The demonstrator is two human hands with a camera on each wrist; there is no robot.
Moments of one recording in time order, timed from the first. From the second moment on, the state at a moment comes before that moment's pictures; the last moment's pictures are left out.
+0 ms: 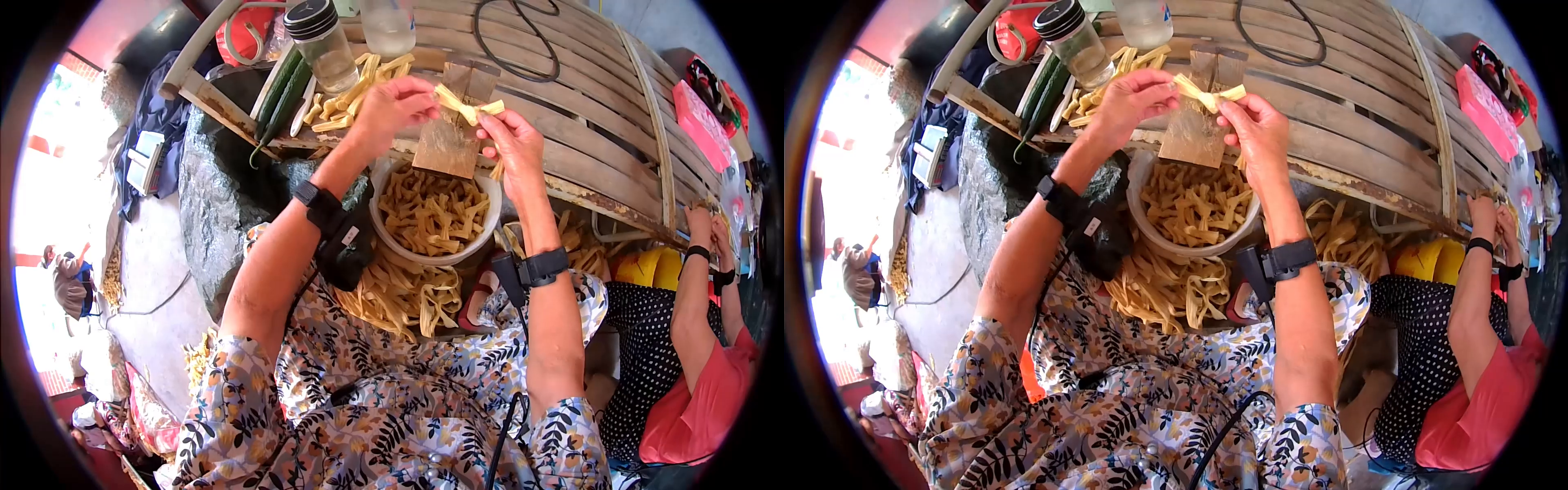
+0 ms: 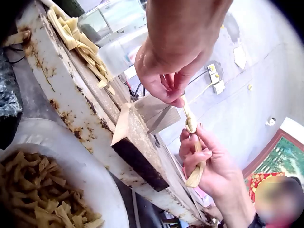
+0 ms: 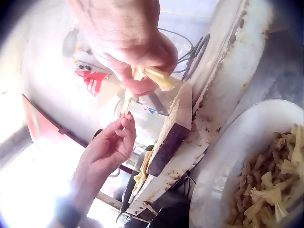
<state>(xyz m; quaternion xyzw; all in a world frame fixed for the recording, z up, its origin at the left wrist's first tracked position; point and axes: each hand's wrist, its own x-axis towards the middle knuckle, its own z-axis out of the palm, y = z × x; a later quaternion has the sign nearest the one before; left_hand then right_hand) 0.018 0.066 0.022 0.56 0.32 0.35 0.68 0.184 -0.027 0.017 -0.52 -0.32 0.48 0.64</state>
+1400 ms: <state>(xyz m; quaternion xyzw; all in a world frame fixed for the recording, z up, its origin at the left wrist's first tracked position) 0.059 0.081 -0.009 0.66 0.36 0.37 0.55 0.176 0.015 -0.021 -0.53 -0.26 0.37 0.71</state>
